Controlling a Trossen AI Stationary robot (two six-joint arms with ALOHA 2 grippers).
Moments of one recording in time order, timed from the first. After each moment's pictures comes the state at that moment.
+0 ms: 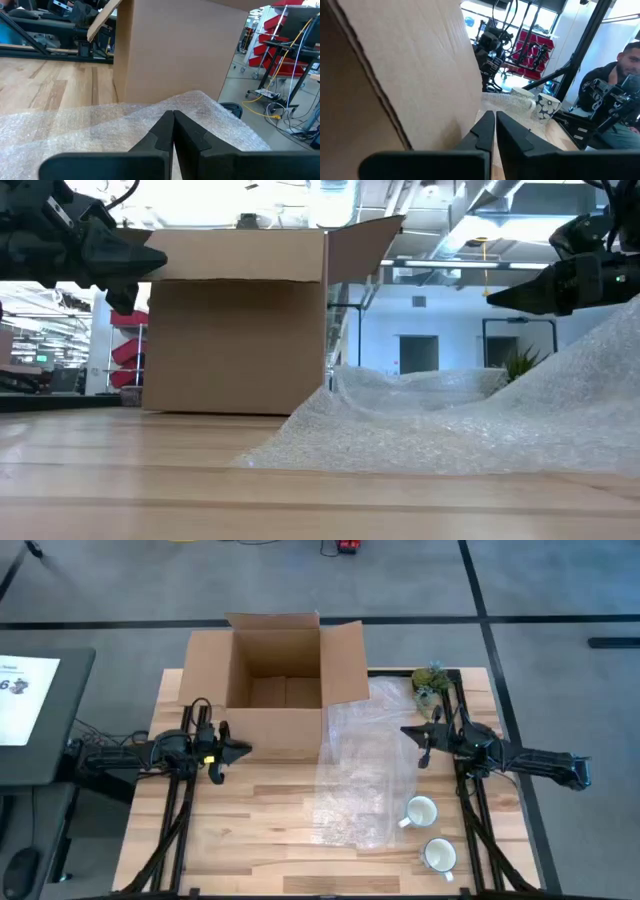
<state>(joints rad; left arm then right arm) 0.03 0.01 0.01 0.02 -0.06 -0.31 -0.22 0.10 0.01 0.04 0.15 -0.18</state>
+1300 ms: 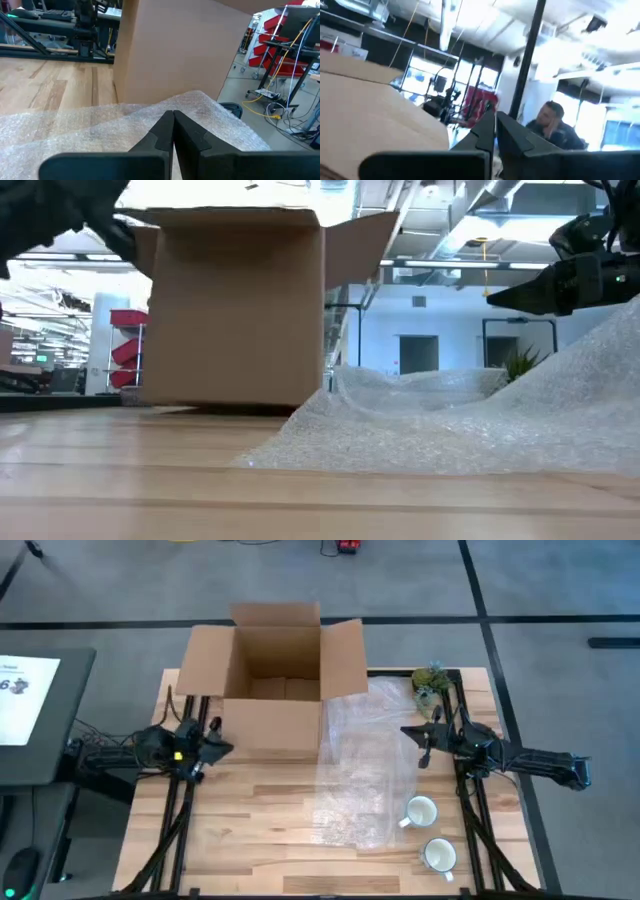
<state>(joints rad) 0.00 0.02 0.07 0.35 0.10 -0.30 -0.22 0.10 0.01 0.04 0.15 -0.18</state>
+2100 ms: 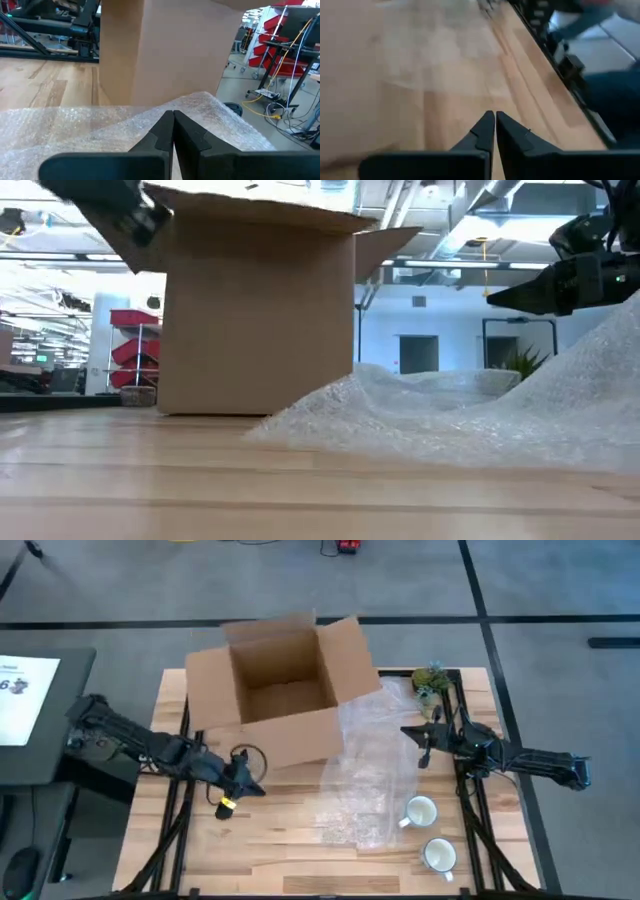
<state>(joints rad) -0.46 0.91 0.72 -0.42 -0.12 -0.23 -0.22 0.10 0.01 0.04 0.15 -0.18</state>
